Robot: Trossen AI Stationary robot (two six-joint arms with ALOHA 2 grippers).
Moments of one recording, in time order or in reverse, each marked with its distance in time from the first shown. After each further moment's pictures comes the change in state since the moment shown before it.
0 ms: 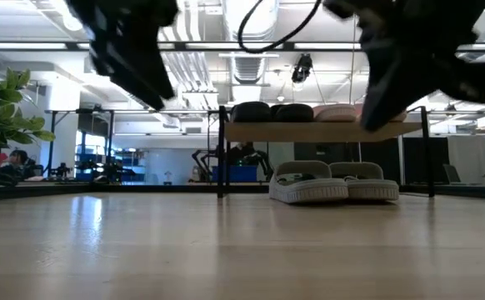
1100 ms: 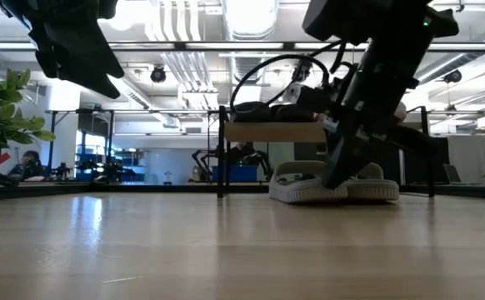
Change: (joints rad) left arm -0.124 -0.359 -0.271 0.039 -0.094 -0.167; right arm -0.262 0.084 -0.124 0.217 -0.098 -0.271
